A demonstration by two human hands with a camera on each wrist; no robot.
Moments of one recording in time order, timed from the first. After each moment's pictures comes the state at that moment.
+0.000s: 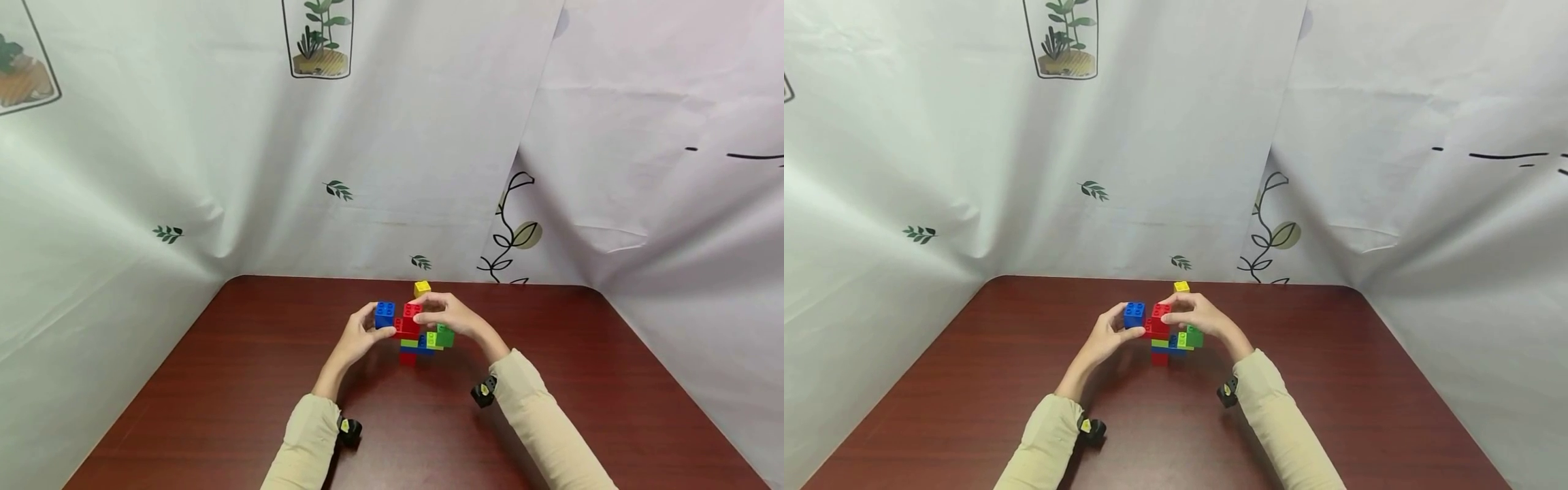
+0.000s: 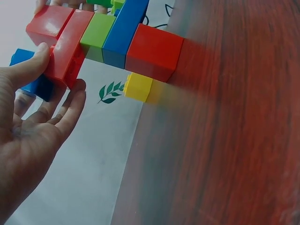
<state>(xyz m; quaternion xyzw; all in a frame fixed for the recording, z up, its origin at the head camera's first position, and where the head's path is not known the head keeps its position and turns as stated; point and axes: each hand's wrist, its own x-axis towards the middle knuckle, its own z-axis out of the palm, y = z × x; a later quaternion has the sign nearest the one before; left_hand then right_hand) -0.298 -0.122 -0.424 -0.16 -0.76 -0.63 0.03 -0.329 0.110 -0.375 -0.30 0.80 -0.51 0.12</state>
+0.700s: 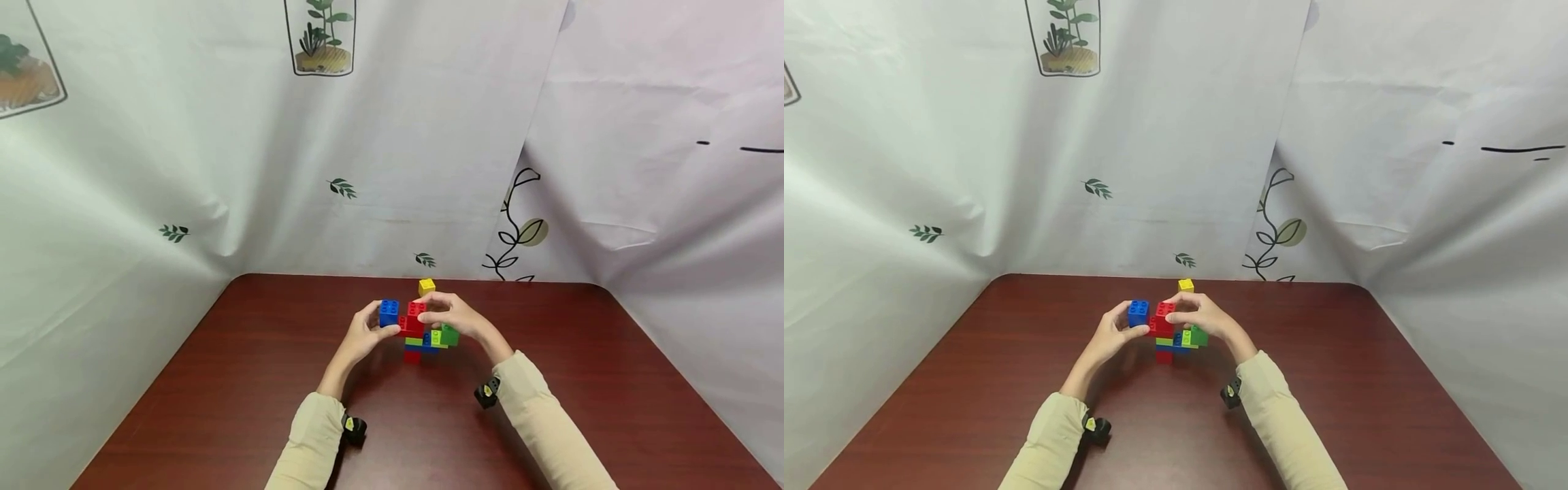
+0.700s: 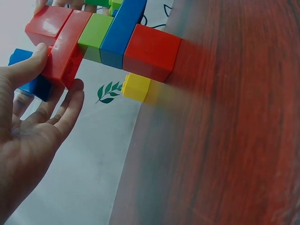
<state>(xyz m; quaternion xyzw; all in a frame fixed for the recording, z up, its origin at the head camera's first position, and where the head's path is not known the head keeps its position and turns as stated) -0.299 -0.124 -0.425 -0.17 -0.76 -0.63 0.04 -0.331 0.108 -0.380 -0.29 0.79 -0.52 0.12</state>
